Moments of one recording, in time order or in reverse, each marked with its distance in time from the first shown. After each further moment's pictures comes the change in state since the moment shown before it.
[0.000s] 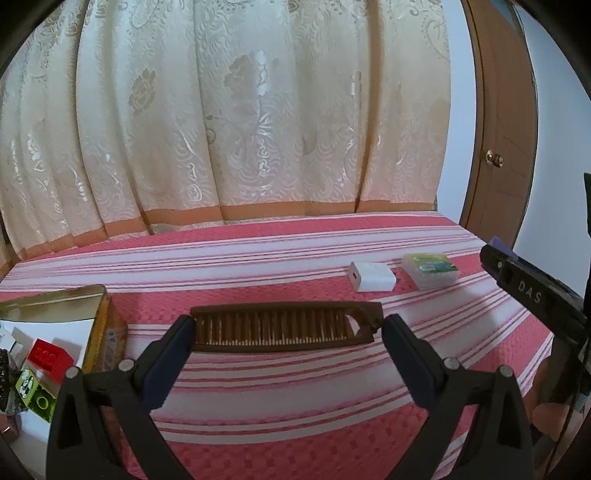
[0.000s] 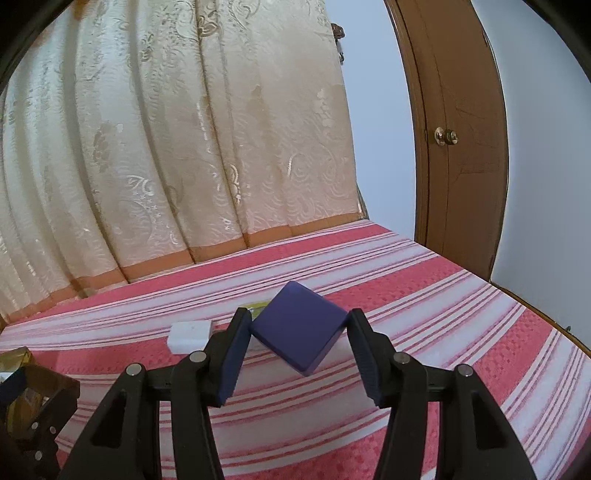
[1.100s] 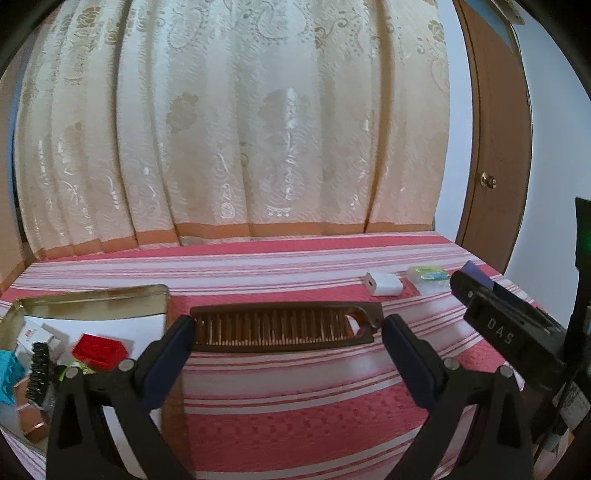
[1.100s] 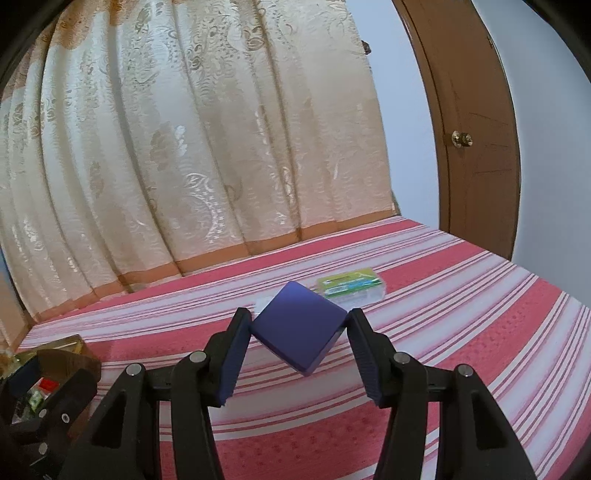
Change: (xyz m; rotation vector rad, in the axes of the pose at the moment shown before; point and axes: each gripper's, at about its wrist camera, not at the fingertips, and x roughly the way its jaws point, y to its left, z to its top) left arm -0.061 0.050 -0.006 -0.029 -0.085 -0.006; right arm -0.056 0.067 -0.031 0.029 -0.031 0.091
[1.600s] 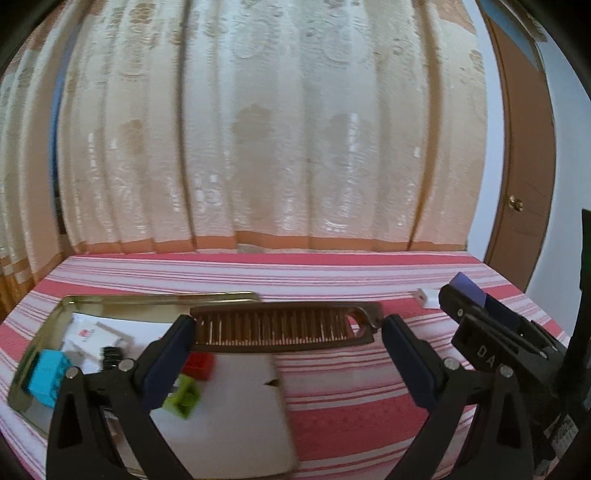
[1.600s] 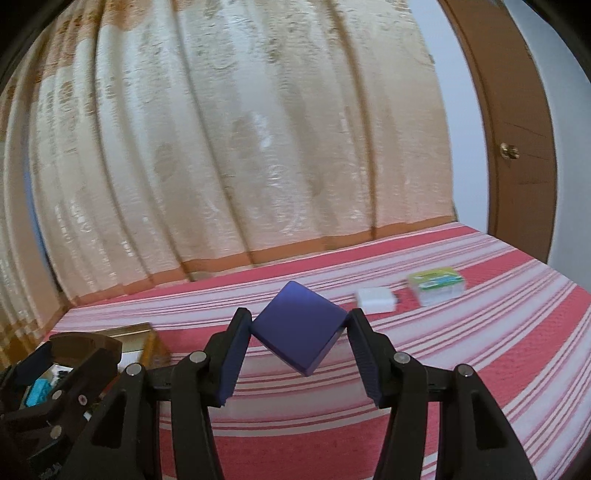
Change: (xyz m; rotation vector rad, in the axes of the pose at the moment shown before) left arm -0.034 0.075 0.004 -0.068 -0.039 0.106; right arm -0.017 0.090 -0.010 -0.063 0.004 0.147
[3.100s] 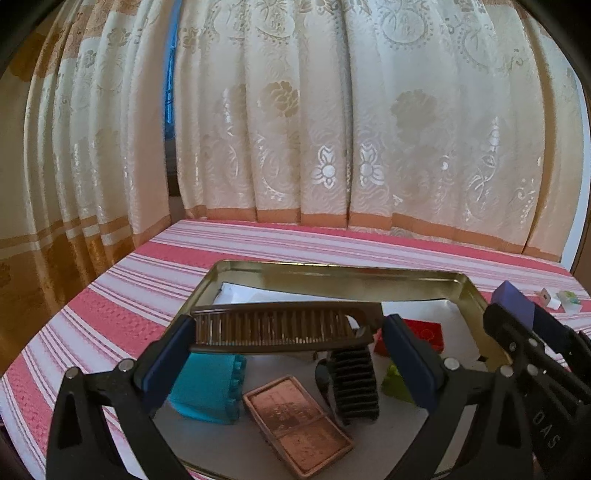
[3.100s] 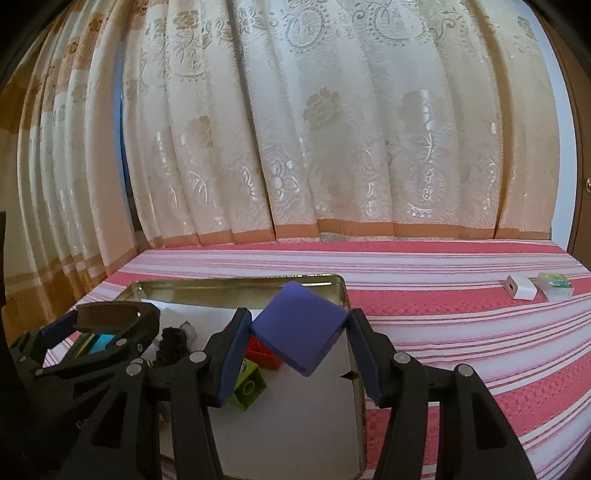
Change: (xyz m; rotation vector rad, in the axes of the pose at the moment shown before) left arm -0.002 0.155 -0.026 -0.101 0.055 0.328; right arm 0.004 0.169 -0.049 -0.193 0.078 0.230
